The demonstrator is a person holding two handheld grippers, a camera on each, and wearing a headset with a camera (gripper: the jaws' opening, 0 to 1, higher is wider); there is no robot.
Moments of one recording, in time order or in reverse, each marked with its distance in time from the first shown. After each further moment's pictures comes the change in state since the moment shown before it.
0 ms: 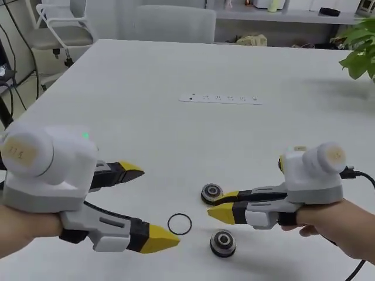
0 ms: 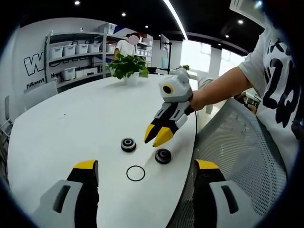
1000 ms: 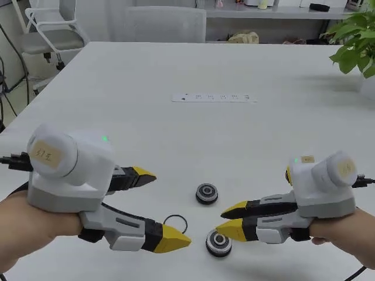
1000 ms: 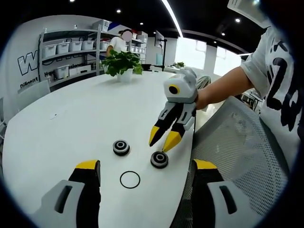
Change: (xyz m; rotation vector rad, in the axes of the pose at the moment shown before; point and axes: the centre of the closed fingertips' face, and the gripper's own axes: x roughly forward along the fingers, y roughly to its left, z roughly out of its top) left arm 0.028 -0.007 0.002 0.013 0.029 -0.059; right arm -0.017 0.005 -0.028 -0.061 0.053 -0.009
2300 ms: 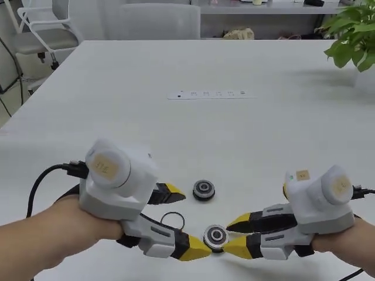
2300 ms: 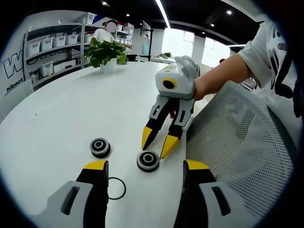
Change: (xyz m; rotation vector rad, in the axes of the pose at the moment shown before) left arm 0.051 -0.023 -0.016 0.056 0.085 -0.117; right arm -0.001 -0.001 -0.039 -0.085 0.092 -0.019
